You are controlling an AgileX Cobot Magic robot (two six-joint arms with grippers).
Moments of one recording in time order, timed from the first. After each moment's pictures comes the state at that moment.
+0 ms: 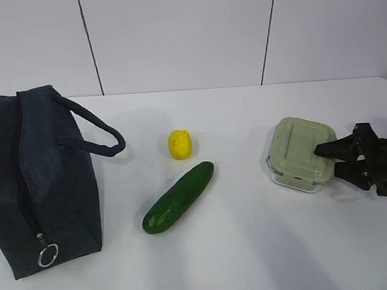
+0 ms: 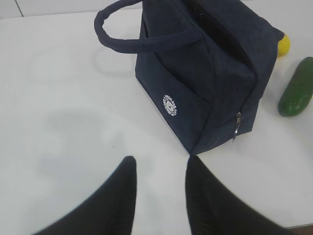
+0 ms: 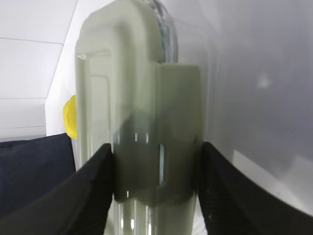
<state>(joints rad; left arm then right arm) -0.14 0.01 -0.51 0.03 1.10 -0.07 -0.36 2.11 -0.85 1.80 1.01 -1.42</state>
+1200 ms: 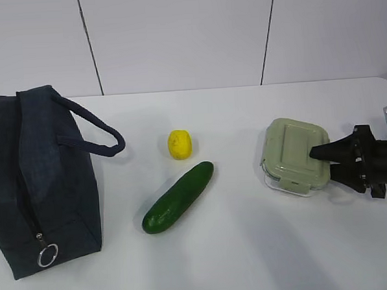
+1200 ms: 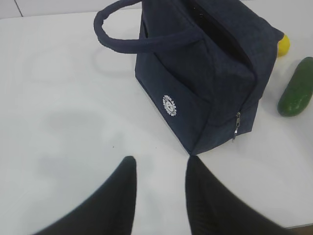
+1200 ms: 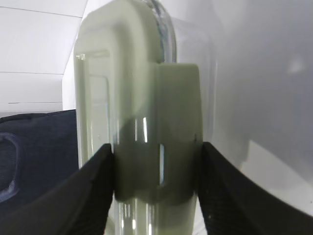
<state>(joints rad) -0.14 0.01 -0.51 0.03 1.10 -0.07 -0.36 2.12 -0.85 1.74 1.09 -1.41</state>
